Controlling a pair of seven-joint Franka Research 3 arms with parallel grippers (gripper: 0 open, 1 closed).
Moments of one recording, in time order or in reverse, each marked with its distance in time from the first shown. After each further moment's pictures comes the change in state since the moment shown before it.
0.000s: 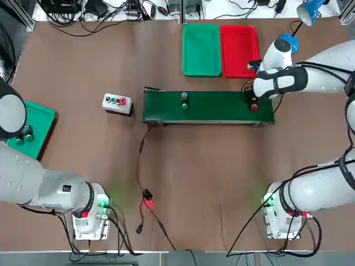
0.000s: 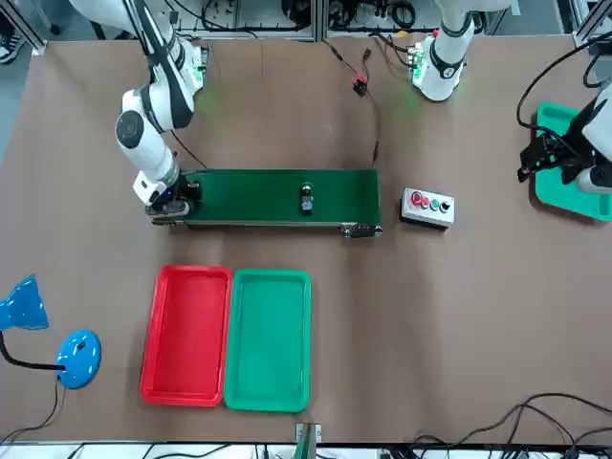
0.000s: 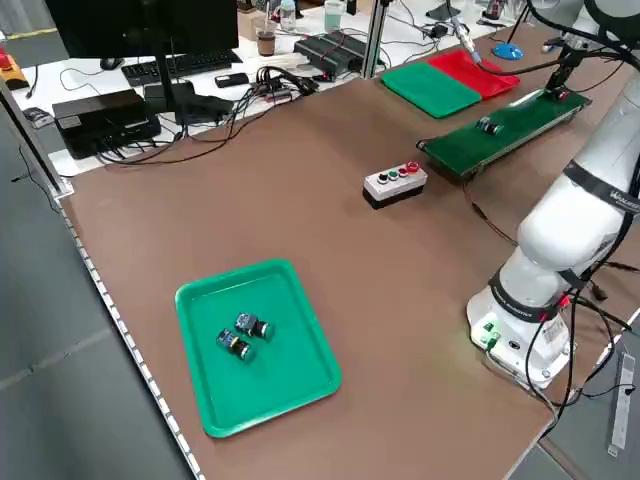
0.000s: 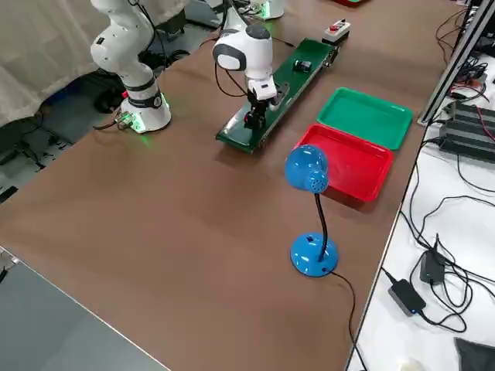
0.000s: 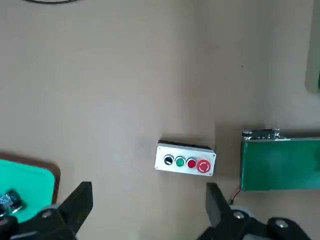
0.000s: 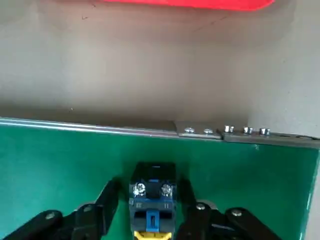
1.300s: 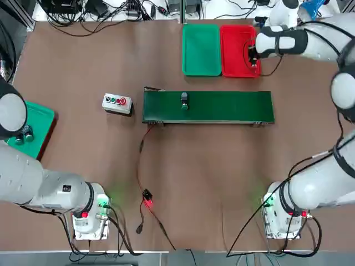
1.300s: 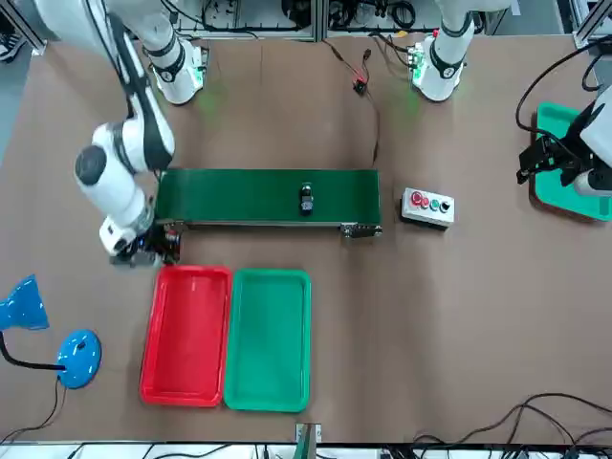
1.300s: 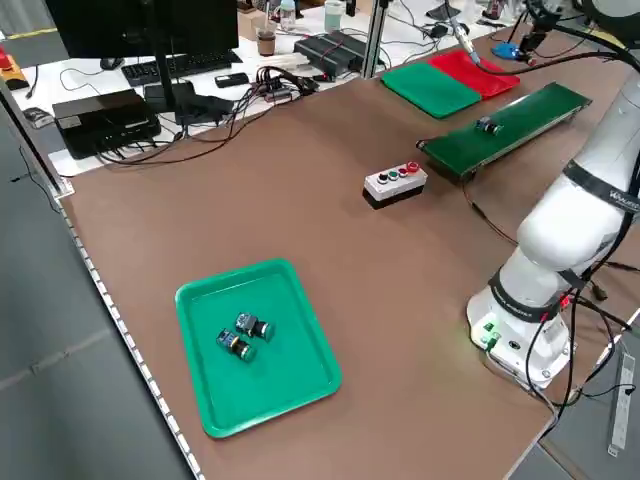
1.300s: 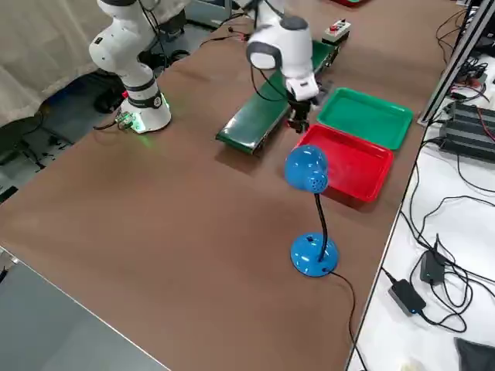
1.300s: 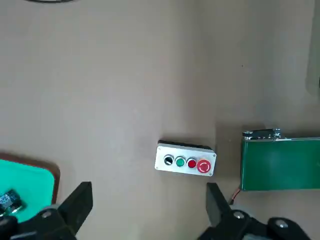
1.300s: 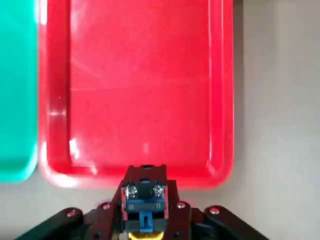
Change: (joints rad) left arm -0.001 0.008 0.000 0.003 0.000 0.000 0.000; right arm -0.095 0.283 -0.018 0.540 -0.002 -0.090 -0.004
